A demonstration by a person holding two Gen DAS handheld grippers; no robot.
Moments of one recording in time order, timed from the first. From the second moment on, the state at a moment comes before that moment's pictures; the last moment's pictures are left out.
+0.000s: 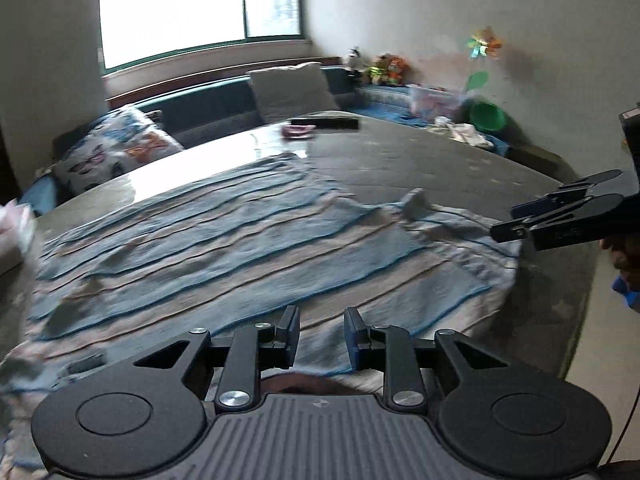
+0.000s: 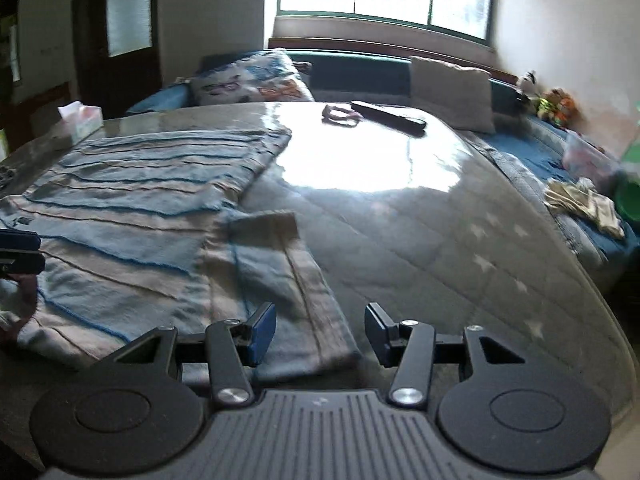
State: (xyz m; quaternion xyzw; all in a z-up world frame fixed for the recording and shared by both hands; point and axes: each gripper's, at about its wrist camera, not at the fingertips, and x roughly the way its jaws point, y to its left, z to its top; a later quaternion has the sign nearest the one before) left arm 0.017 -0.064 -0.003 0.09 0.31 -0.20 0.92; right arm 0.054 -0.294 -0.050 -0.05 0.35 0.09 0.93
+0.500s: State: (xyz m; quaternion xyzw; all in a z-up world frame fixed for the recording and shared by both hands) left arm 0.017 -0.103 -0.018 0.12 0.32 -0.26 0.90; right arm 0.045 -0.294 -0.024 0.00 0.32 0.10 0.94
